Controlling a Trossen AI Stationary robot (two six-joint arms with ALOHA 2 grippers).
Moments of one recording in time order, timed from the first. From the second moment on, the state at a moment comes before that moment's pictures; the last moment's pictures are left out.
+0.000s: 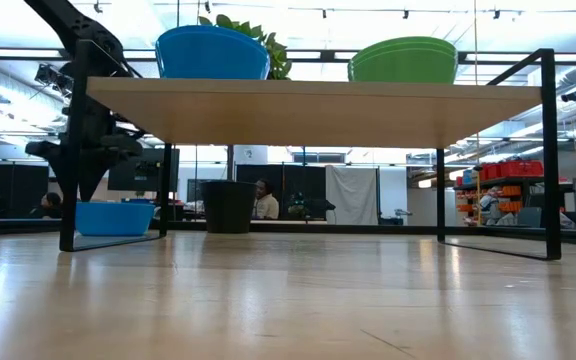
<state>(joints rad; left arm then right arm) 0.90 1.31 0.74 -1.02 0.03 -0.41 0.00 1.03 2.15 -1.49 -0.04 0.15</state>
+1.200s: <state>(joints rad) 0.90 1.31 0.71 -0.99 0.03 -0.42 0.00 1.03 2.15 -1.49 -0.04 0.15</state>
